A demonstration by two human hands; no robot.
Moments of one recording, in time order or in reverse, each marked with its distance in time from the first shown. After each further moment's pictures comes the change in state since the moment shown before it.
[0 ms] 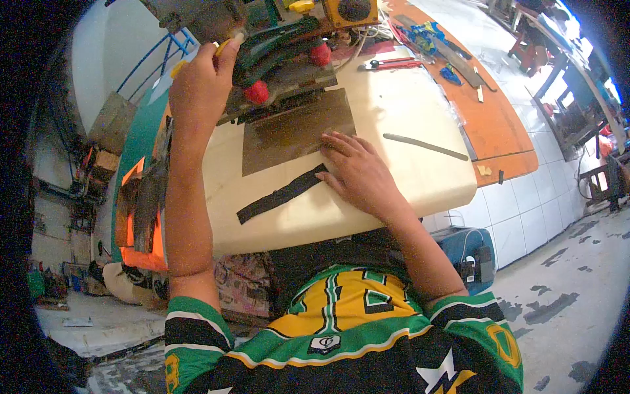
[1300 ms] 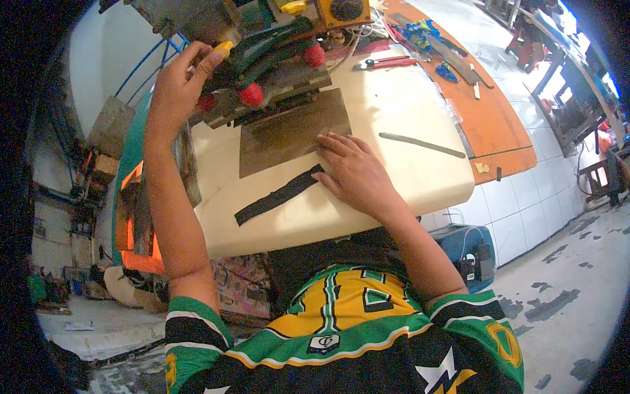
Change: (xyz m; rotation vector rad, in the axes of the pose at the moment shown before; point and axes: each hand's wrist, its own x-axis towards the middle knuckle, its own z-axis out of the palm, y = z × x) left_hand 0.018 -0.039 -0.013 -0.367 -0.001 0.297; right_hand -0.002 0.003 0.005 0.006 0.037 -0.031
